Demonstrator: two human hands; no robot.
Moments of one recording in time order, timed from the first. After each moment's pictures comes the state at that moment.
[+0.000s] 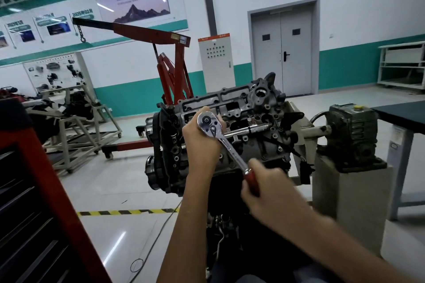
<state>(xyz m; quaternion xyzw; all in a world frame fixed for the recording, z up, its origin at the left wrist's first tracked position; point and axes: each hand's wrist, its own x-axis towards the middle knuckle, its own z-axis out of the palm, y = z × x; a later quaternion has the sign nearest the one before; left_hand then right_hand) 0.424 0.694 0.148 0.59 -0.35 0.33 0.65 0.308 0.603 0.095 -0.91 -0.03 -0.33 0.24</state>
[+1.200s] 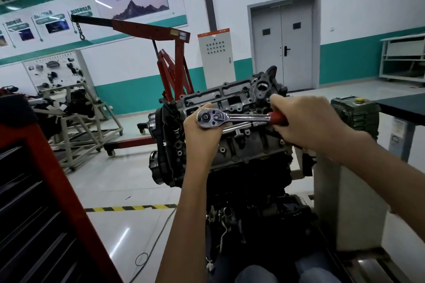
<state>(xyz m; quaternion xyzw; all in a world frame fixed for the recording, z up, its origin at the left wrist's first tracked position) 0.422 0.706 0.151 0.61 -0.36 0.28 0.65 0.317 0.537 0.181 -0.93 -0.04 -0.37 -0.03</state>
